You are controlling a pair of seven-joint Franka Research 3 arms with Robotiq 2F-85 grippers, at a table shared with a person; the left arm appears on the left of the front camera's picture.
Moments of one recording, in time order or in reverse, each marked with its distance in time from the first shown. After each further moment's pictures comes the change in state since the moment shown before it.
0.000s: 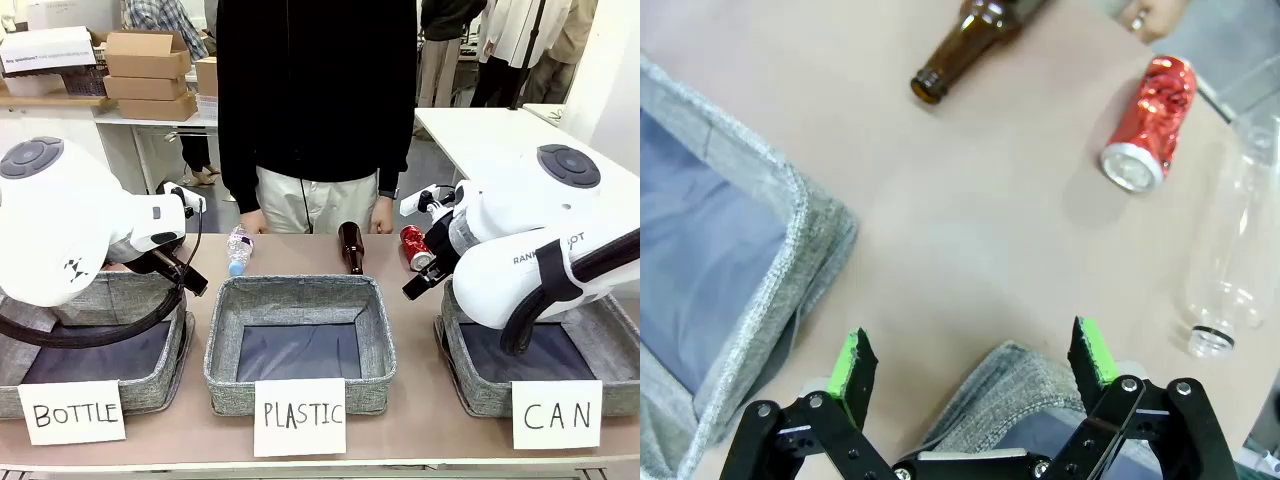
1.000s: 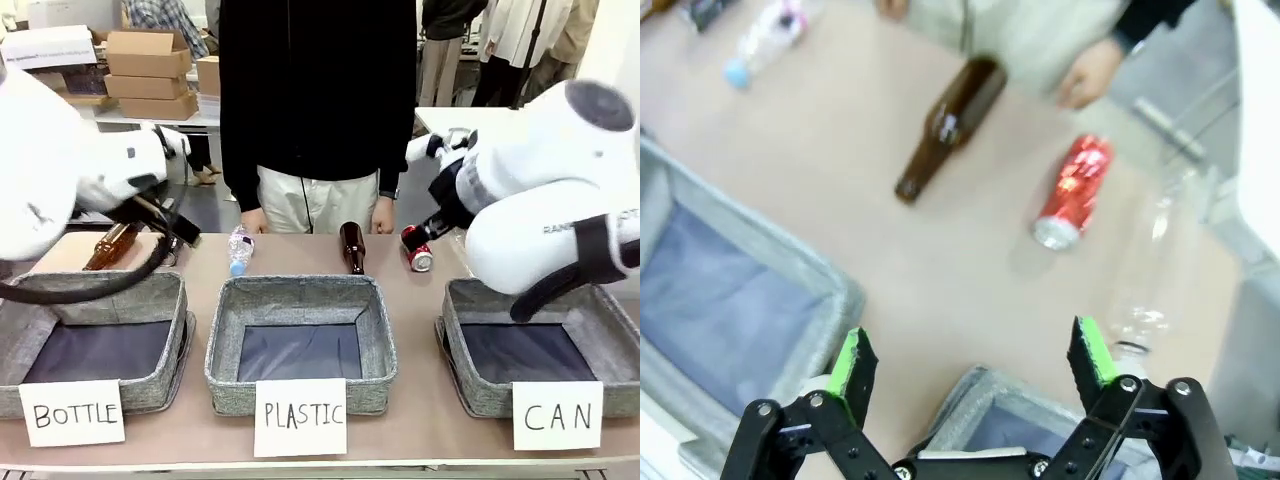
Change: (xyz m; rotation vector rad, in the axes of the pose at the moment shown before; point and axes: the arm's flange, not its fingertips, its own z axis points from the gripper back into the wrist) left arm 0.035 0.015 0.119 0.008 -0.125 0.057; right arm 0.054 0.011 0.109 -0.119 -0.149 -0.055
